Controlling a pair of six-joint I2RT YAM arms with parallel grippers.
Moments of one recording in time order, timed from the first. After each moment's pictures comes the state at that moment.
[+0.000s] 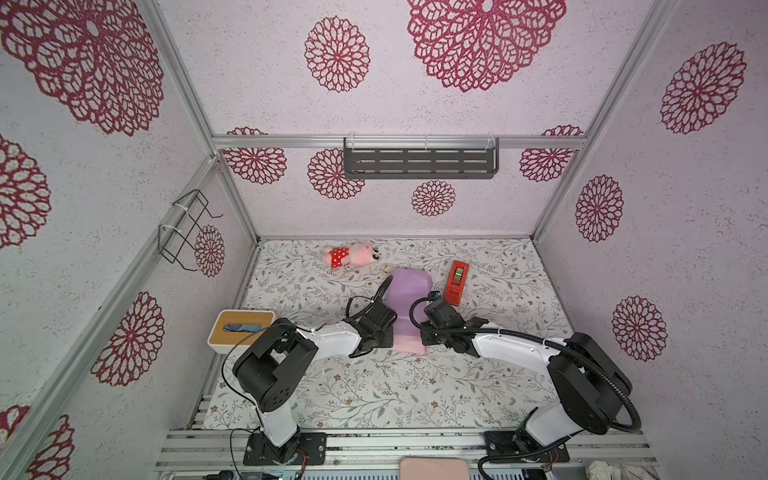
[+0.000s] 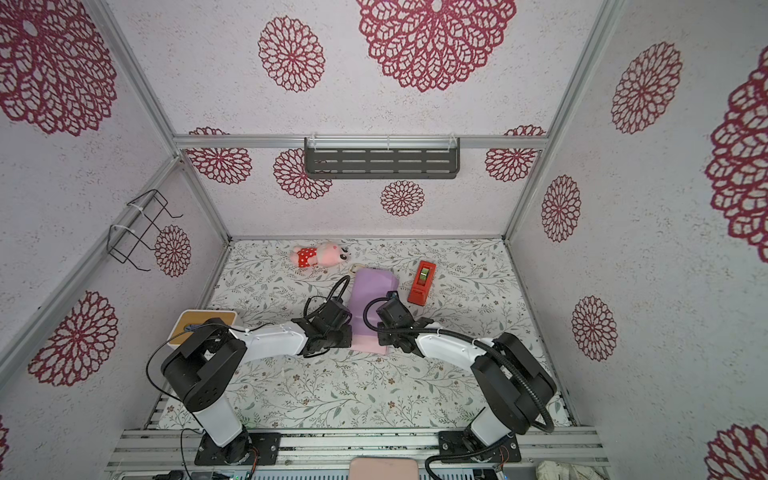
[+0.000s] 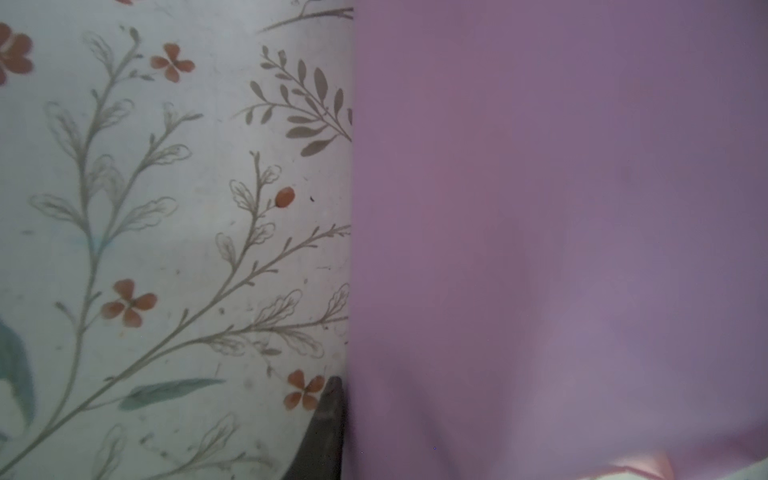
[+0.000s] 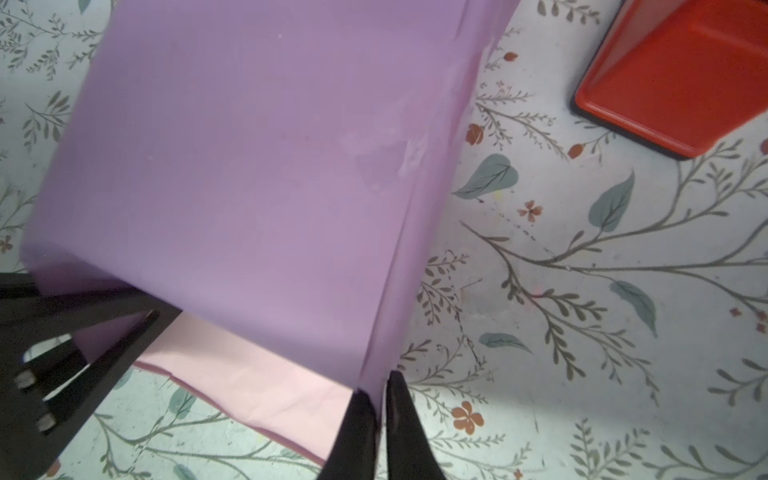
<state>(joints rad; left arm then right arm) -0.72 1.77 0.89 -0.14 -0.12 -0.64 0.75 1.55 0.85 -0.24 0.18 0.53</state>
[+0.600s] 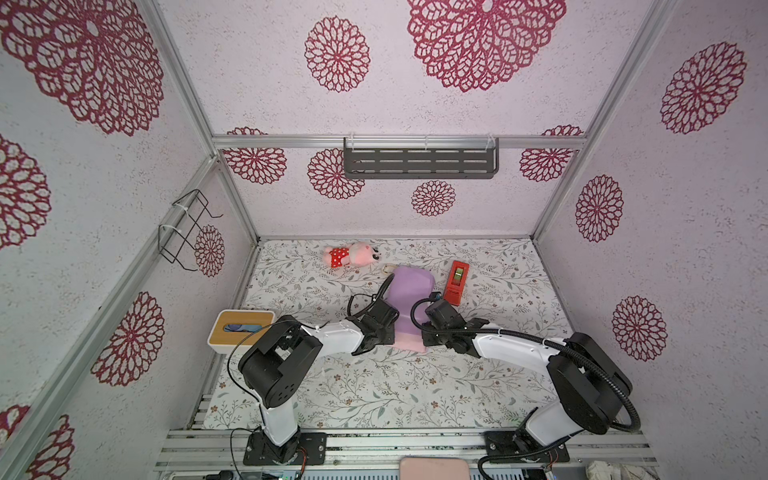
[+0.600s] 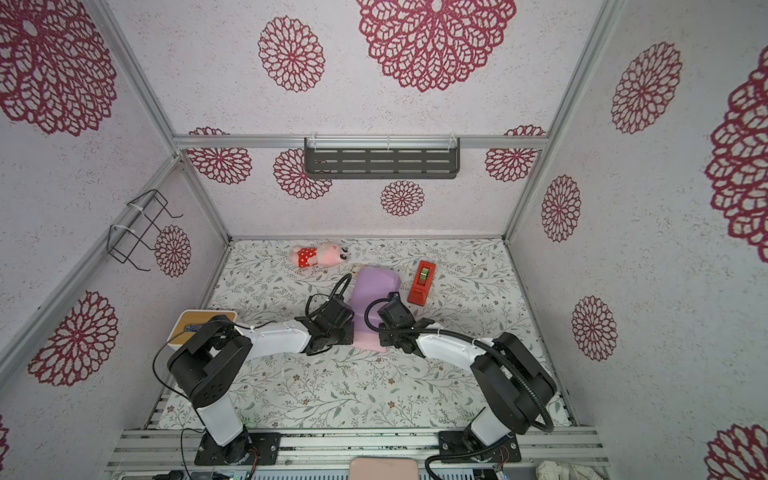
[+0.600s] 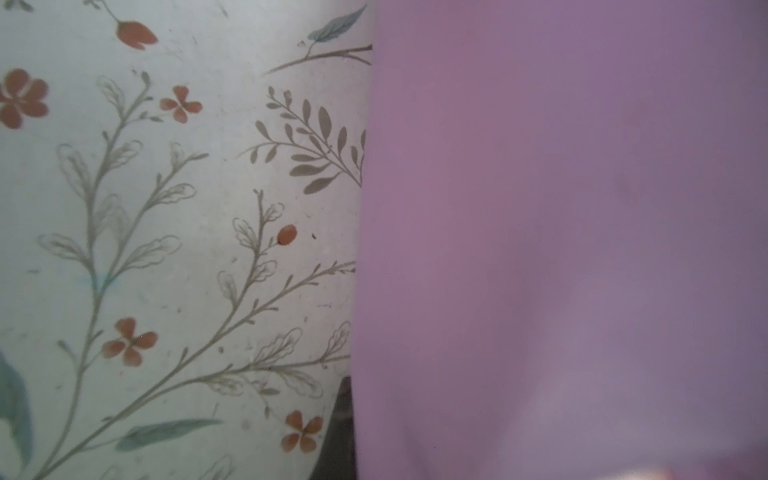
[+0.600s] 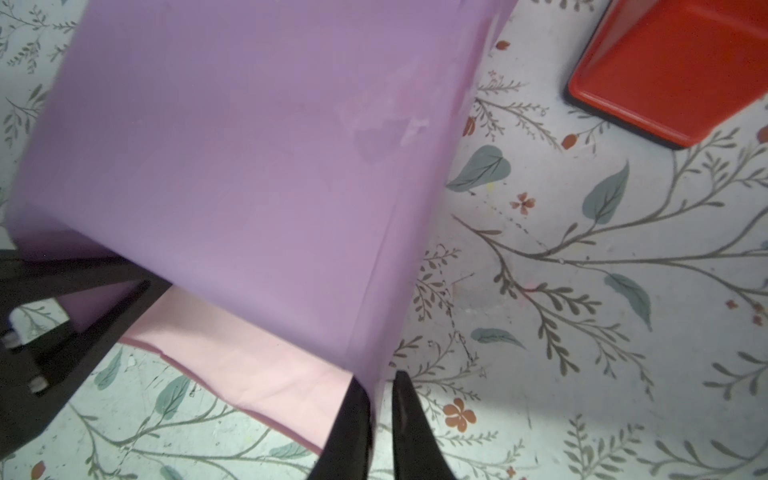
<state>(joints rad) -0.72 1.80 0.92 -0.12 -0.16 -0.64 0.75 1.55 0.84 -0.24 0.18 0.53</state>
